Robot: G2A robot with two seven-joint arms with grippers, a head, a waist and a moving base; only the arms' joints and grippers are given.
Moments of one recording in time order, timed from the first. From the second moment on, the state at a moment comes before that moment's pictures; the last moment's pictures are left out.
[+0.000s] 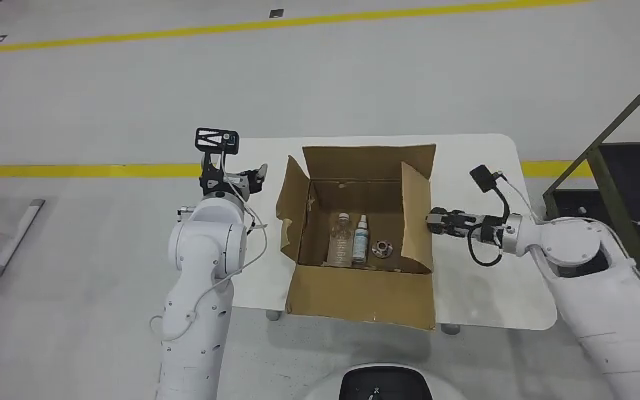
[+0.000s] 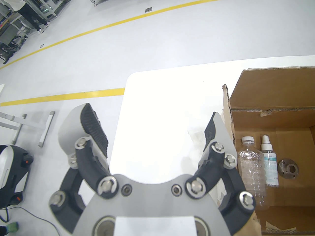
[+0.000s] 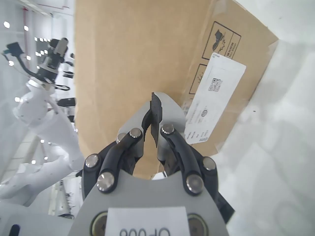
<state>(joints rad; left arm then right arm) 0.89 -1.33 -1.34 -1.76 1.58 0.06 -0.92 -1.07 -1.15 1.44 -1.44 -0.12 -0.10 1.01</state>
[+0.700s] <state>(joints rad) 0.95 -1.32 -1.33 -1.77 1.67 -0.07 -0.81 -1.10 -1.14 1.32 -1.74 -0.56 0.06 0.94</state>
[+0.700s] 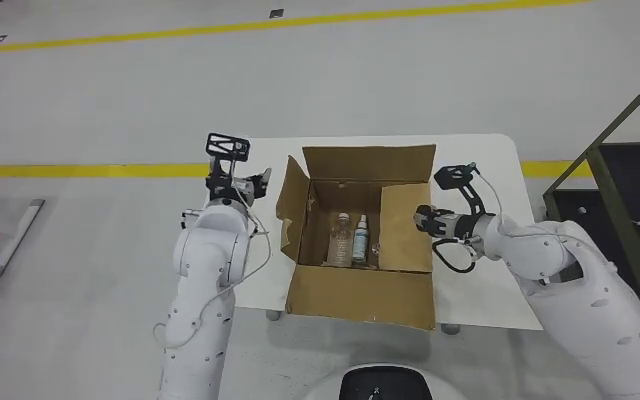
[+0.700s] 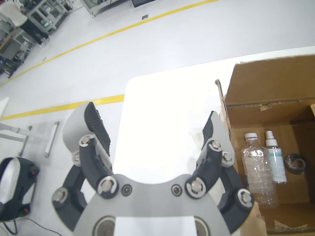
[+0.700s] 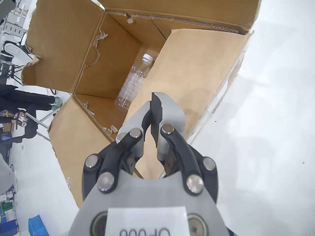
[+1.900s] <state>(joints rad) 0.97 -1.31 -1.24 -1.66 1.65 -0.41 -0.57 -1.27 -1.15 1.47 -1.76 -0.53 -0.01 0.32</state>
